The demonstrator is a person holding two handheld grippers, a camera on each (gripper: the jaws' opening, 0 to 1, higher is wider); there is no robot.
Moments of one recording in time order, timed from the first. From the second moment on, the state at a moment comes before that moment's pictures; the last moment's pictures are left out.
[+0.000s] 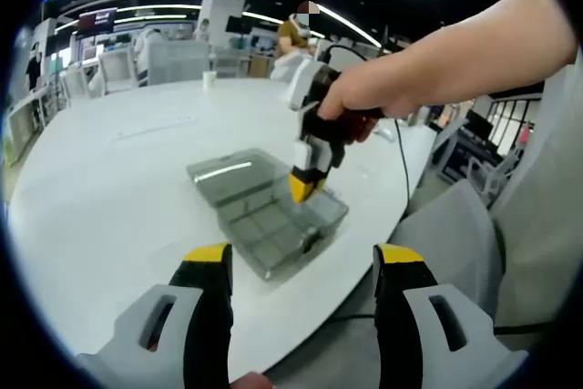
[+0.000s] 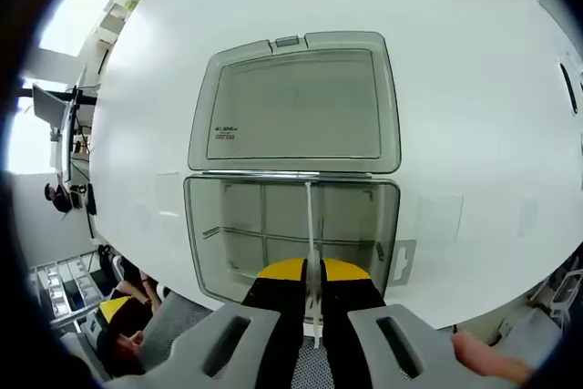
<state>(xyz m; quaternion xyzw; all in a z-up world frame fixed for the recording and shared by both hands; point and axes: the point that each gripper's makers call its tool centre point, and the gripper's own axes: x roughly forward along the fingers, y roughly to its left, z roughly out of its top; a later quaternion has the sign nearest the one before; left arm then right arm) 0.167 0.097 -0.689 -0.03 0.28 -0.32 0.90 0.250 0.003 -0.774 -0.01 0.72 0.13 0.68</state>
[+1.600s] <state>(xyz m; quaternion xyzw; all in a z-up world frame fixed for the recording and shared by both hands) 0.168 0.096 -0.689 -0.03 0.28 -0.33 0.90 0.256 0.001 -0.777 -0.01 0.71 0.14 0.69</state>
